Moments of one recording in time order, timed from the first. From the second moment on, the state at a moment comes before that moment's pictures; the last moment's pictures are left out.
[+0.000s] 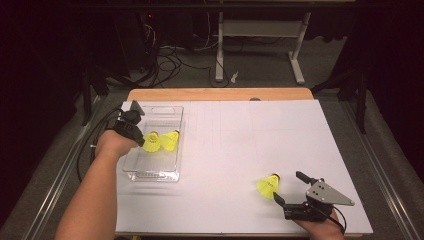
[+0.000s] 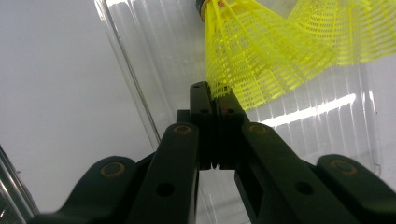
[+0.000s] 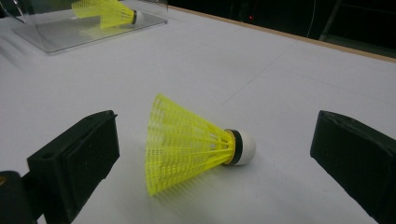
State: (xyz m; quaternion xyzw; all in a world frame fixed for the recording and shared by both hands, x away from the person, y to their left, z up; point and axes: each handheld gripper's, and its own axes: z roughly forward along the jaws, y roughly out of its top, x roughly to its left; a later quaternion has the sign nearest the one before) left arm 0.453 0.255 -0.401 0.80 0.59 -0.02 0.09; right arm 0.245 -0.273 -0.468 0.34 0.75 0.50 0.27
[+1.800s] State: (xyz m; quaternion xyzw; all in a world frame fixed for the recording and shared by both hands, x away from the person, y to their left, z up) left arm 0.415 0.226 -0.335 0.83 0.55 -0.03 0.10; right arm 0.243 -0.269 -0.463 0.33 0.75 0.50 0.27
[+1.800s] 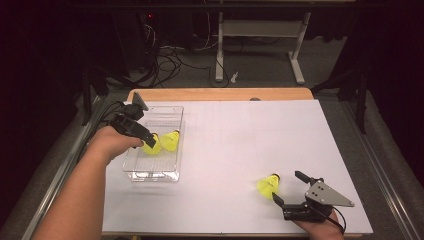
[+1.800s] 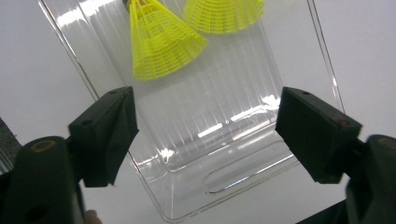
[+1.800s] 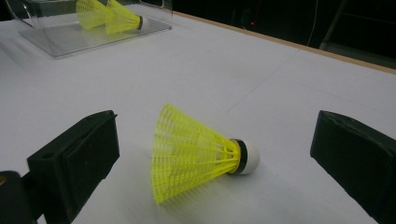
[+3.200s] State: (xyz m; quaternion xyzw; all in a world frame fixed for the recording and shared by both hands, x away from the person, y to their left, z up) left arm 0.384 0.177 -0.354 0.88 0.47 -0.07 0.09; right arm 0.245 -0.256 -0.470 0.33 0.77 0.48 0.26
